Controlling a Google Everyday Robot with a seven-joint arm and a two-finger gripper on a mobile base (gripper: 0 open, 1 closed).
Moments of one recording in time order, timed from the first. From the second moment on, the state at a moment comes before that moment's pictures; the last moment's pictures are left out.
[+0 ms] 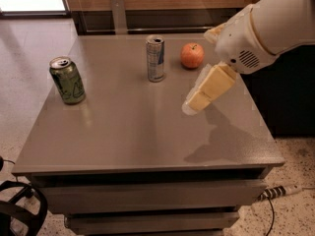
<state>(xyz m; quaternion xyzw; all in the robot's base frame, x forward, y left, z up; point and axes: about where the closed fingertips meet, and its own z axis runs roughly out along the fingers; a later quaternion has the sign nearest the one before) 0.492 -0.091 0.967 -0.57 0.74 0.09 0.34</state>
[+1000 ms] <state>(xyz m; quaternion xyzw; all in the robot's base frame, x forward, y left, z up) 0.541 -0.014 0.918 -0.54 0.72 0.19 0.40</state>
